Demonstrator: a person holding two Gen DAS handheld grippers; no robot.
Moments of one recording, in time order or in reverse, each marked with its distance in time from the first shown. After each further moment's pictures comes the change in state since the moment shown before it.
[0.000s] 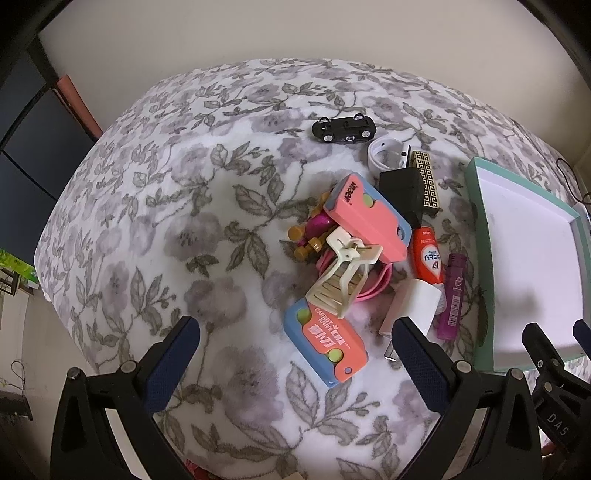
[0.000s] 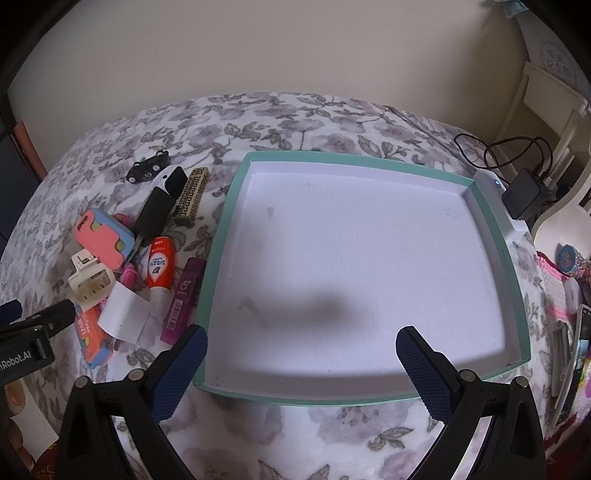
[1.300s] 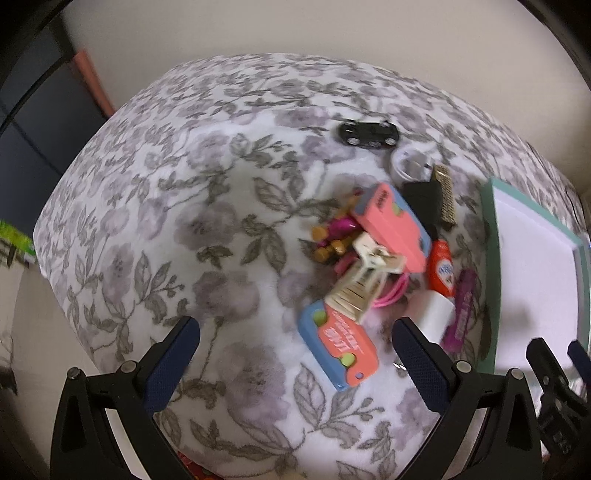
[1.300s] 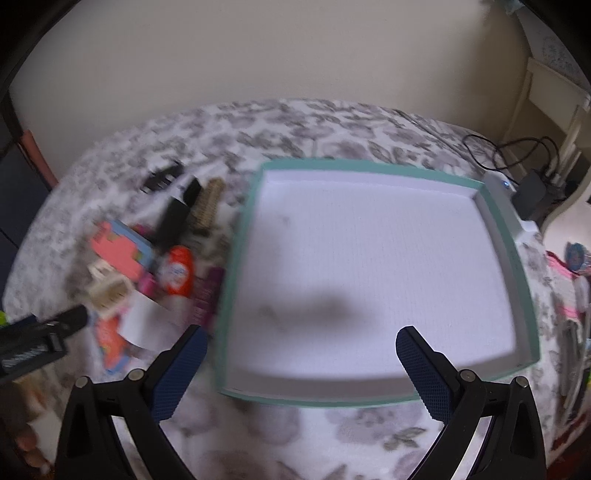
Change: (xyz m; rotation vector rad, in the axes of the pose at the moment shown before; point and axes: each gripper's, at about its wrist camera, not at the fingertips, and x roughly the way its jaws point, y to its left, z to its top) left arm 0.005 0.022 0.002 -0.118 0.019 -0.007; right arm -0.008 0.007 0.005 0.022 -0.032 0.073
